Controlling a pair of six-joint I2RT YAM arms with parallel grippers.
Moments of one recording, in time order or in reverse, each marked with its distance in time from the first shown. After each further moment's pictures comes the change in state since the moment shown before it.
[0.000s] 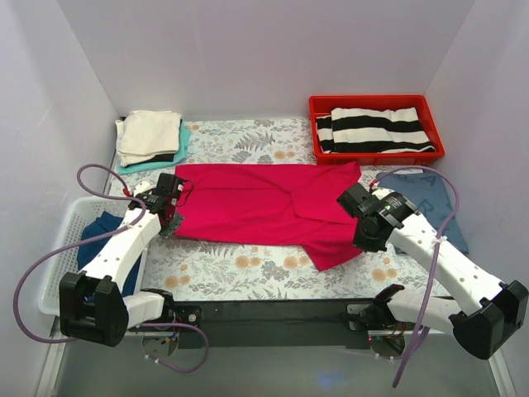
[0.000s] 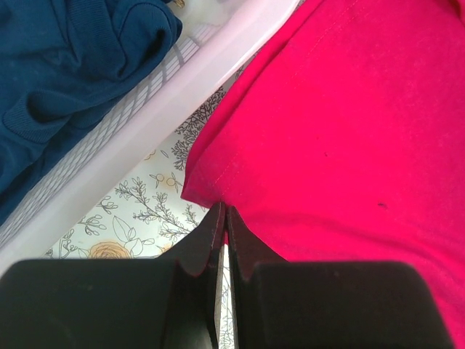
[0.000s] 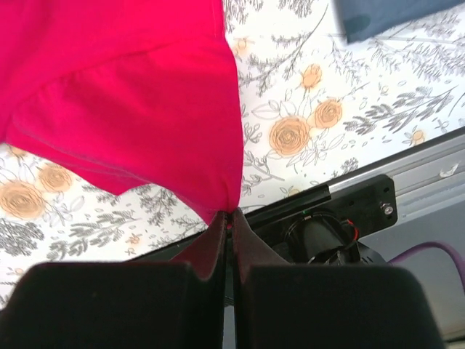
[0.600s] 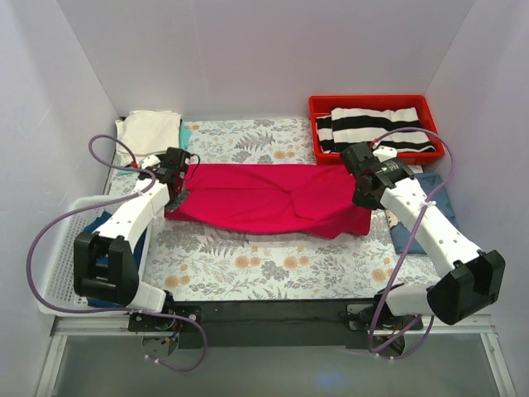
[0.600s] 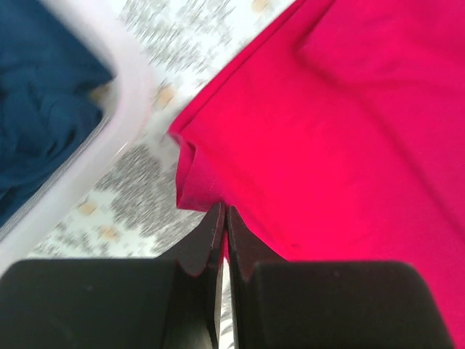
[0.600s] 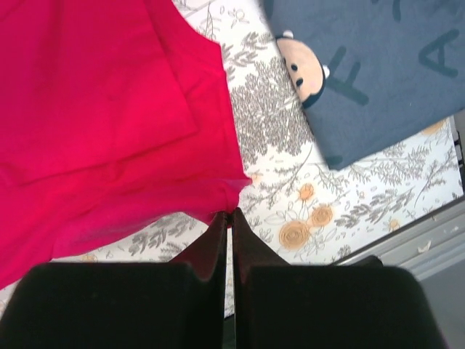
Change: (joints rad) left arm 0.000 0.236 0.202 0.057 -0.037 0.036; right arm -0.167 0.247 0.274 0.154 0.150 -0.180
